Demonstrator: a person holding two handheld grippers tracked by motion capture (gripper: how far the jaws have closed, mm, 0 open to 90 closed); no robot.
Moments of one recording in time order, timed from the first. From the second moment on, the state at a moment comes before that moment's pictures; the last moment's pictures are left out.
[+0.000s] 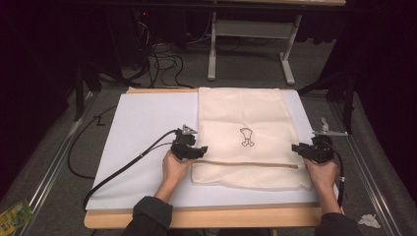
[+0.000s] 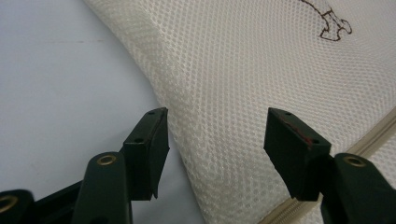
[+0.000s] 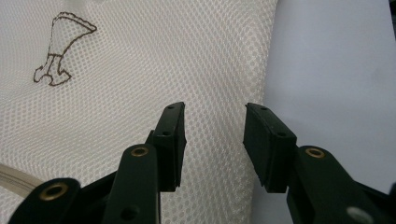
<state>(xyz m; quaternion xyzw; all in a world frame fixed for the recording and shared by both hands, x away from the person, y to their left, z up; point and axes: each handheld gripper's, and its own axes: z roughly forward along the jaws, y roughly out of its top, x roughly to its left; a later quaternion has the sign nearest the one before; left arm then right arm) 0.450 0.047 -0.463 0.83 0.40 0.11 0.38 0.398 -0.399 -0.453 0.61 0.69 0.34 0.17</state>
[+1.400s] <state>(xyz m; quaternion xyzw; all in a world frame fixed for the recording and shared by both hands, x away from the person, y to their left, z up) 0.463 0.046 -0.469 0.82 0.41 0.10 0.39 0.407 -0.411 -0.462 0.62 0.70 0.32 0.15</state>
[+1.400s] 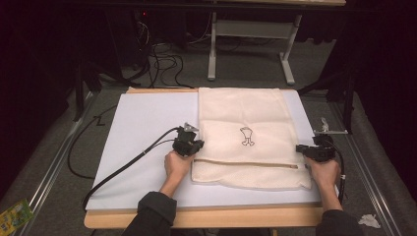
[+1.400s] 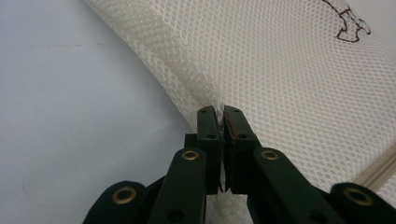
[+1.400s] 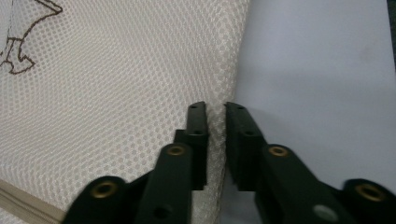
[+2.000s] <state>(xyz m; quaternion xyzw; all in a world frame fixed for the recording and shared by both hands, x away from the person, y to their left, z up) 0.459 0.059 -0.450 0.82 0.39 0.11 0.41 0.401 -0.406 -0.453 0.60 0.71 0.34 0.15</state>
